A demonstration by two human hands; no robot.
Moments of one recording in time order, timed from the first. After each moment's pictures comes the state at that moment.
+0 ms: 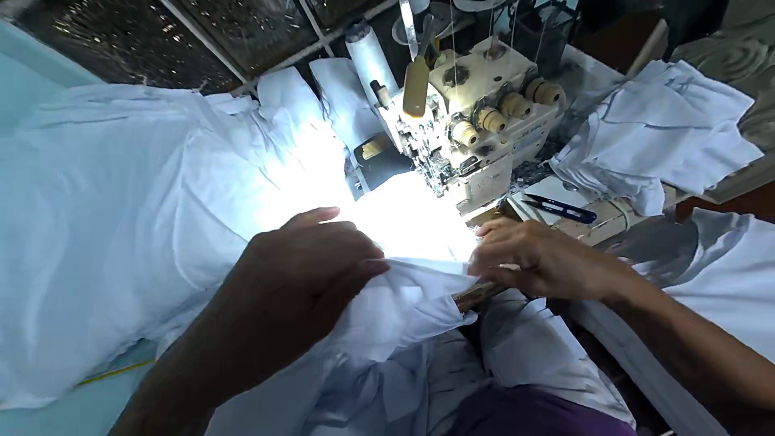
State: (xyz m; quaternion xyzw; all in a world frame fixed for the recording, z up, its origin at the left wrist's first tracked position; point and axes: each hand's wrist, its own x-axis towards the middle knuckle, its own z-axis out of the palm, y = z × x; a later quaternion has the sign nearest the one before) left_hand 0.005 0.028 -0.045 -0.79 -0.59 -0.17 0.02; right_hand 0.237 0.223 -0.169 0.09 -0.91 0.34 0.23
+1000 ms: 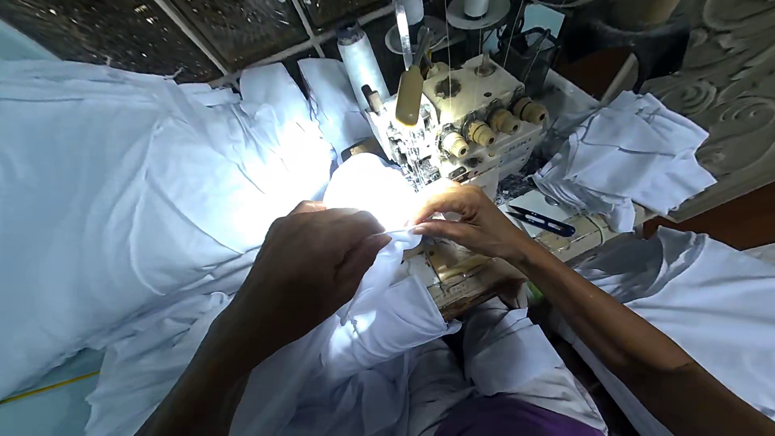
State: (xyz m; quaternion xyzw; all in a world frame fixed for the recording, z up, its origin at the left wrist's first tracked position) left_hand 0.008 0.055 -0.073 -0.76 -0.62 -0.18 0.08; right_hand 0.163 0.244 -0.178 0.07 -0.82 0.43 0.37
